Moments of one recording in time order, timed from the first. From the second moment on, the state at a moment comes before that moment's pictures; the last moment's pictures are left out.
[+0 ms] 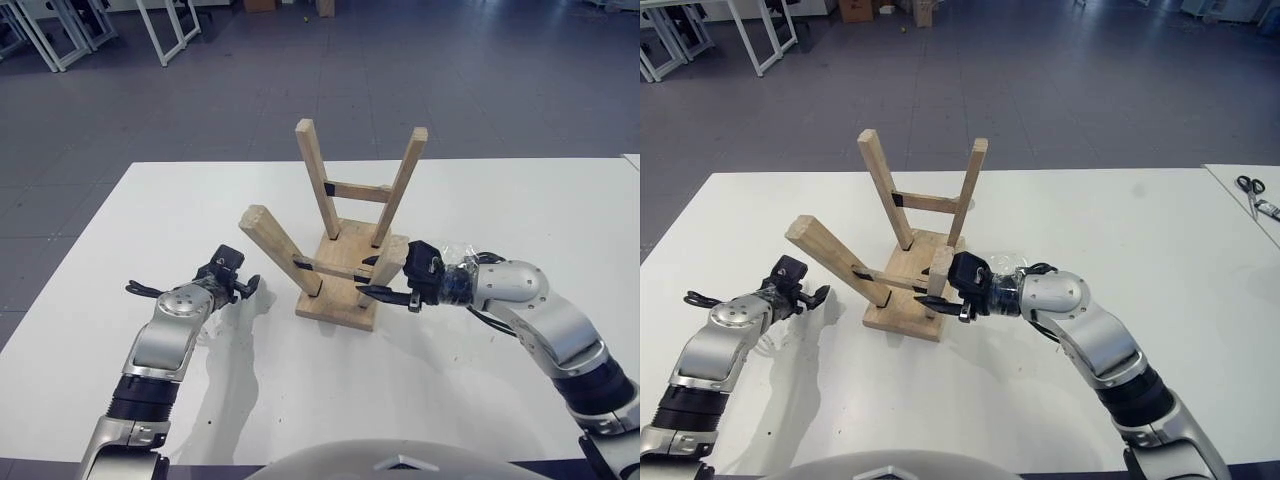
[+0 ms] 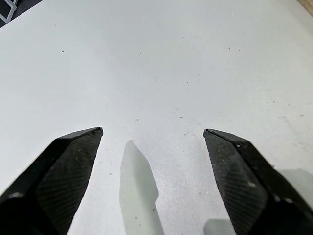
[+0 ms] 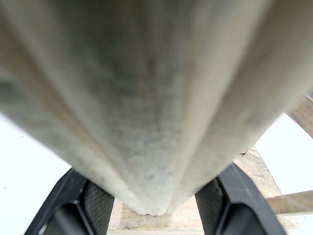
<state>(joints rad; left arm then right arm) -0.09 0.56 -0.05 -0.05 -0.07 0.67 -0.35 -0.28 -0.62 0.38 -0.39 0.36 0.44 0.80</state>
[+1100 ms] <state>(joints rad) -0.10 0.60 0.22 -0.02 -0.03 0.59 -0.25 -0.24 -0.41 0.53 -0.17 -0.02 0.52 0.75</state>
